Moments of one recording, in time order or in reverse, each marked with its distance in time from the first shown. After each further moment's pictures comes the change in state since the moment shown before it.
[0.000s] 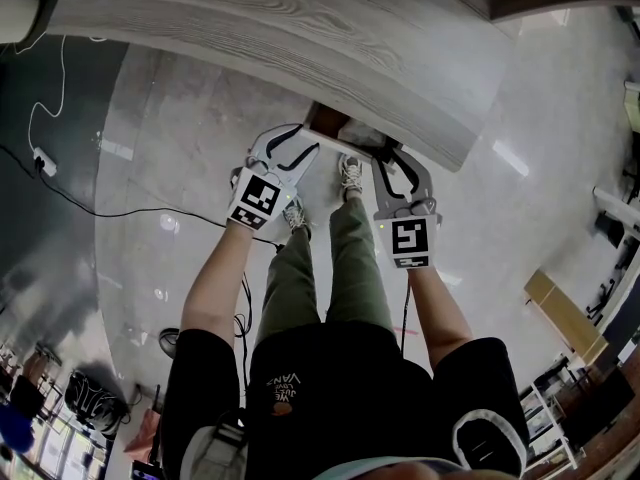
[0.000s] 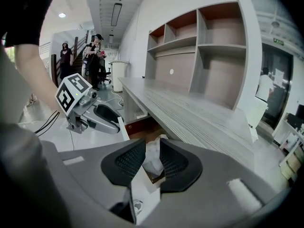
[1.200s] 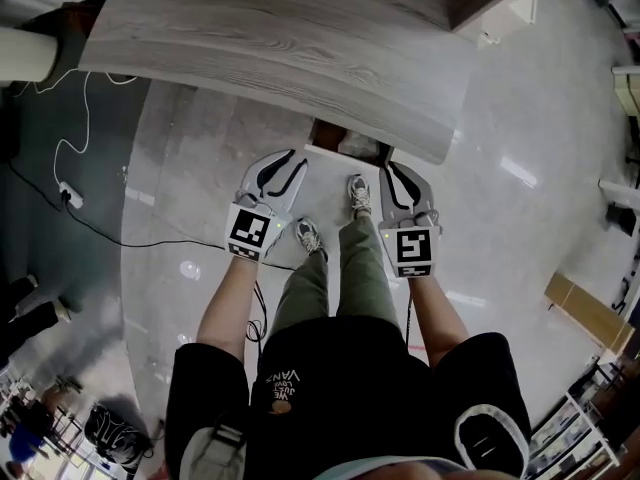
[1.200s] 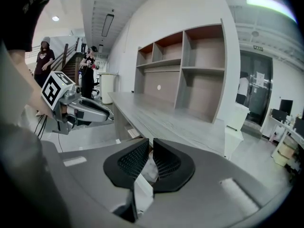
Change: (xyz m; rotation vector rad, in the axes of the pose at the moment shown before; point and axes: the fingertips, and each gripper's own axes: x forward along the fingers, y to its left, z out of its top) left arm -0.085 -0.006 0.090 -0.017 -0.183 0.107; right arm -0.063 -0.007 0.048 0.080 -0.122 -0.142
